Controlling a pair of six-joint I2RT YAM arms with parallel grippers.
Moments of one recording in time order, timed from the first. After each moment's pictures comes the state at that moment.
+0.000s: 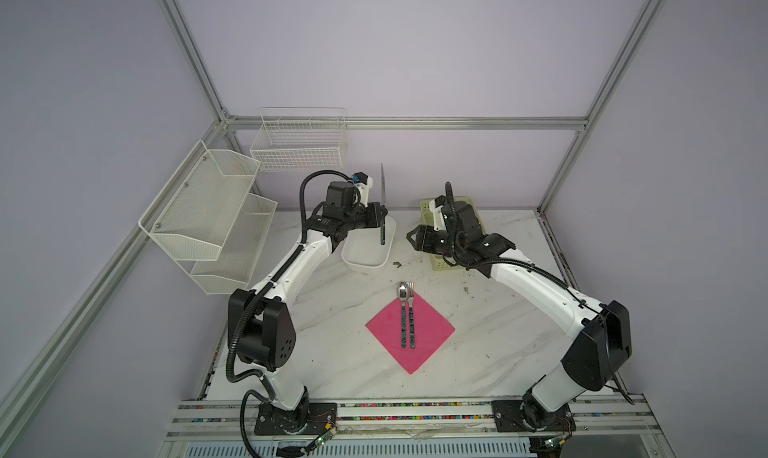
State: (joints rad) left arm -0.30 1.71 1.60 -0.33 0.37 -0.39; right arm 0.67 1.65 1.50 -0.36 -0.15 0.66
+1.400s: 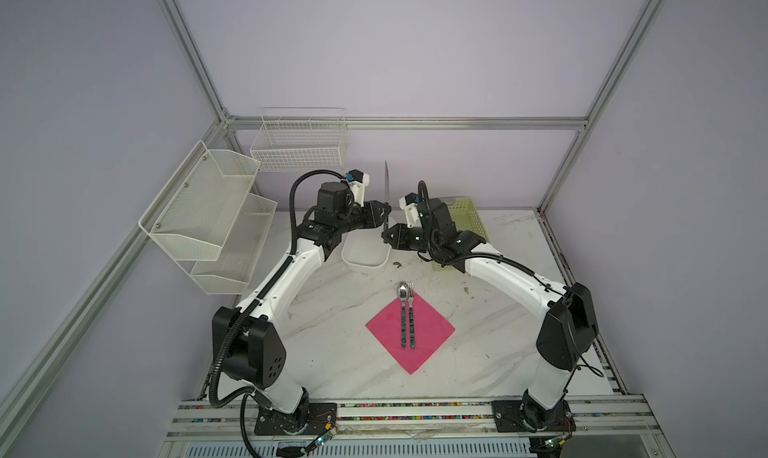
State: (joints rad) left arm -0.31 1.57 1.48 -0.23 0.47 -0.46; right arm 0.67 1.76 1.56 -0.25 -0.30 0.64
